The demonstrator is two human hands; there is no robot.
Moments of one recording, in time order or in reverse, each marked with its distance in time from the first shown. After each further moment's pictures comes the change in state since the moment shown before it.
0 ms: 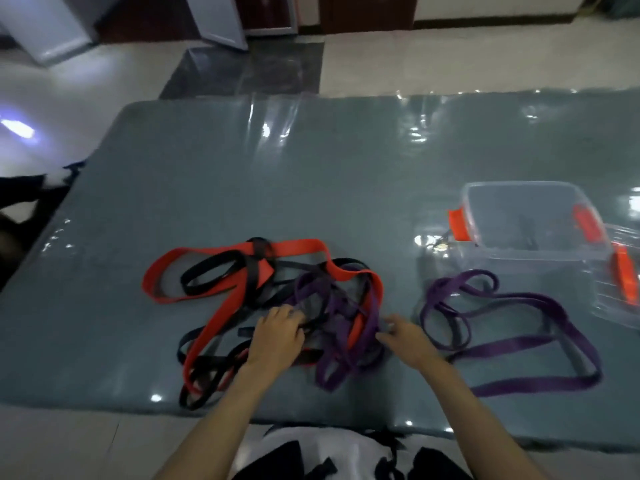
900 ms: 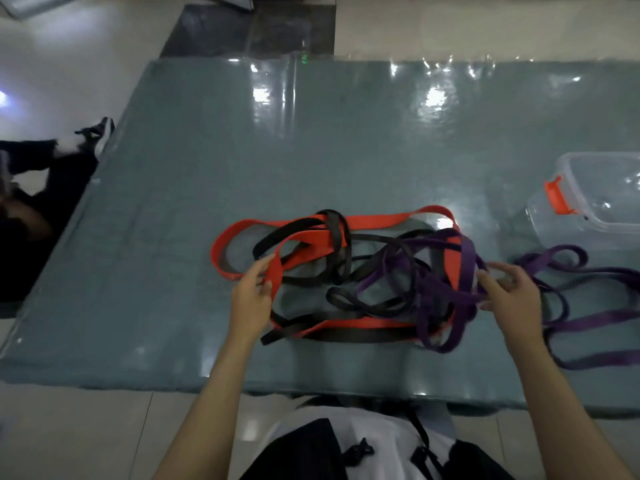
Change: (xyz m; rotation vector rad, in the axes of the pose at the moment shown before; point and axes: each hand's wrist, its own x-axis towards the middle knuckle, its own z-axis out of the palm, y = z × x) left_hand -0.026 -0.235 -0.045 -0.824 0.373 -0.199; right_hand -0.048 -0.120 0.021 0.596 0.653 0.041
